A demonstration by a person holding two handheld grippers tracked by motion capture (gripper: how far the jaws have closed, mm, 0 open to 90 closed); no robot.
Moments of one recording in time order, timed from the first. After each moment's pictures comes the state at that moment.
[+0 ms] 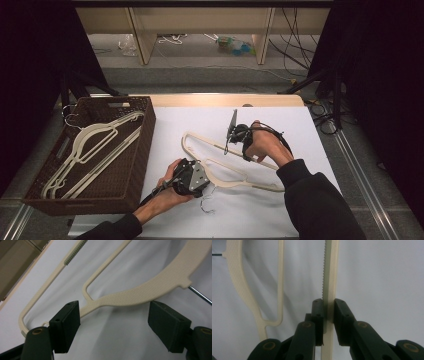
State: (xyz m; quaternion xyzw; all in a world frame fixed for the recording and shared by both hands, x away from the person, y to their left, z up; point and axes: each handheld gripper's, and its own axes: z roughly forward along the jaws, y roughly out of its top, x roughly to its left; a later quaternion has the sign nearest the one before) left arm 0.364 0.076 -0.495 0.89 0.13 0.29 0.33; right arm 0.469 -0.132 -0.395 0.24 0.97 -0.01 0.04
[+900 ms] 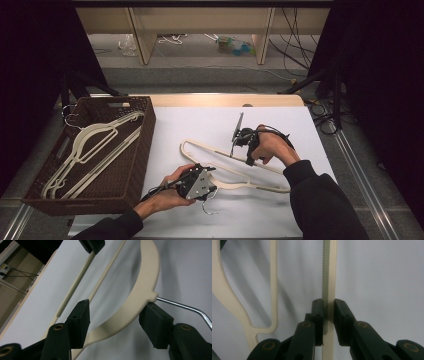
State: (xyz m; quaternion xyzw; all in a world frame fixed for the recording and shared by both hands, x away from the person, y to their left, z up) left arm 0.354 0.066 -0.487 0.87 -0.02 0.26 0.41; right arm 0.472 -0.150 -0.413 0.23 0.97 0.02 -0.02
